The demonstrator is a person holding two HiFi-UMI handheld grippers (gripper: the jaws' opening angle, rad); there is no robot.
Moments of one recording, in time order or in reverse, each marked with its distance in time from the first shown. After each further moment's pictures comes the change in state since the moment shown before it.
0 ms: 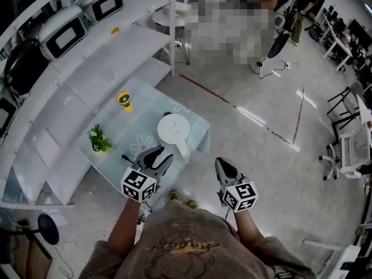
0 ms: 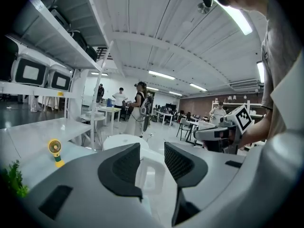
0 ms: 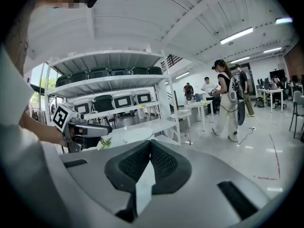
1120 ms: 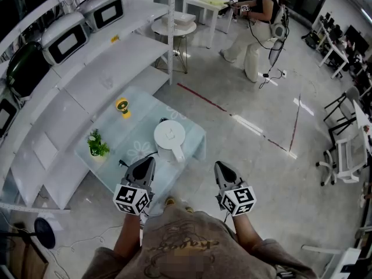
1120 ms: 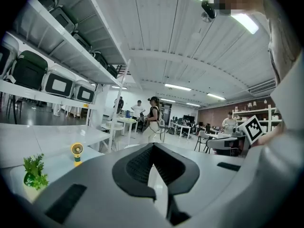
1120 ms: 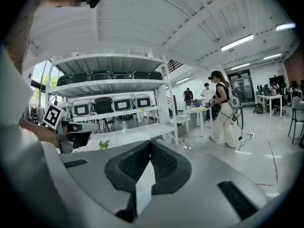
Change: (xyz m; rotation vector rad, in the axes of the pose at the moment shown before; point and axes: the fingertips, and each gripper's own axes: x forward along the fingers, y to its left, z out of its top) left arm -0.049 0.011 0.020 -0.056 -0.161 0.234; right arm -0.015 -0.006 0.014 -0.037 -0.051 -0.014
